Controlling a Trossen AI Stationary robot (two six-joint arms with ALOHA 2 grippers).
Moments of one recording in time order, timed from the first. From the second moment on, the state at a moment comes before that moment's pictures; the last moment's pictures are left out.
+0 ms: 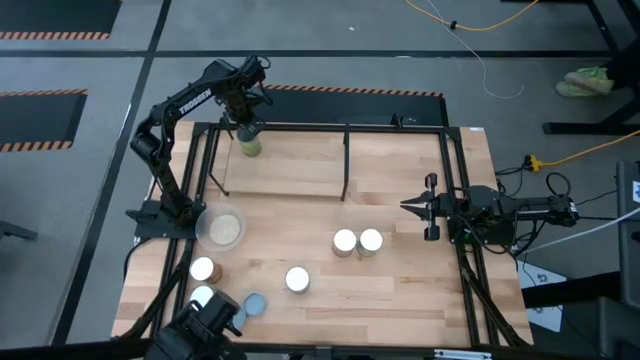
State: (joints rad) left arm 0.95 1.75 1.62 -1.33 -0.04 0.11; right arm 0.07 0.03 0.01 0.04 0.11 -0.17
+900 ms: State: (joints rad) left arm 0.69 1.75 1.62 -1.25 0.09 -0.07; right arm 0.07 0.03 0.01 0.04 0.11 -0.17
